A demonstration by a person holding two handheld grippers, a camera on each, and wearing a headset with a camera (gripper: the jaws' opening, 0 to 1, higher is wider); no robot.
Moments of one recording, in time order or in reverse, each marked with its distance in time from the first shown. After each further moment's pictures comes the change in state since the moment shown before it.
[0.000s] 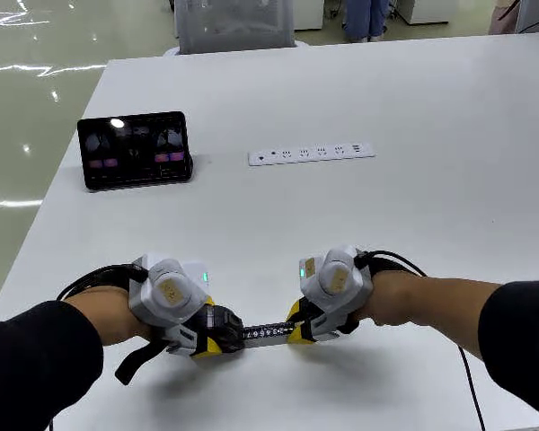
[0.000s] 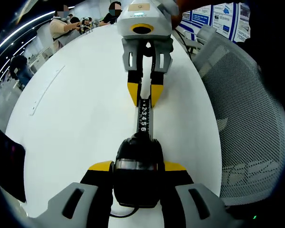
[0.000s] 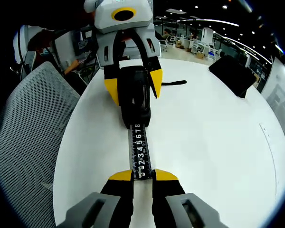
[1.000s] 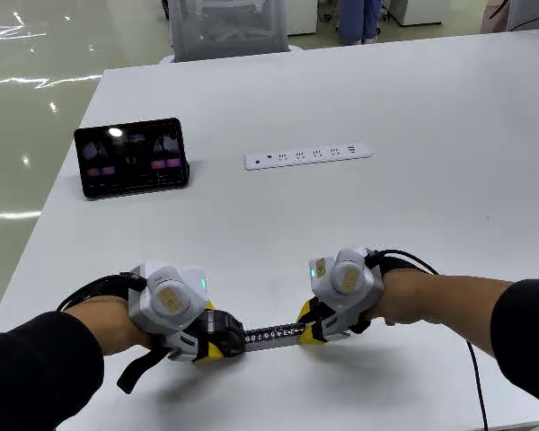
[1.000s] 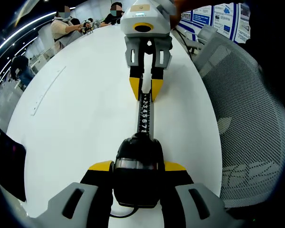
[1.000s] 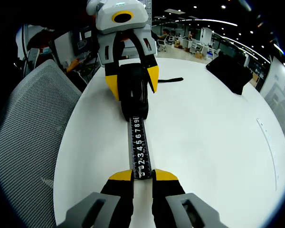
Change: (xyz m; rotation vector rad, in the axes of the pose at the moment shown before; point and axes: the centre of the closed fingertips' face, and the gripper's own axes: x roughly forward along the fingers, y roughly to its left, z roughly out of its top) left arm 0.001 0.000 0.000 -0.002 -0.009 0.015; right arm -0.006 -0.002 -0.014 0.005 0.001 -0.013
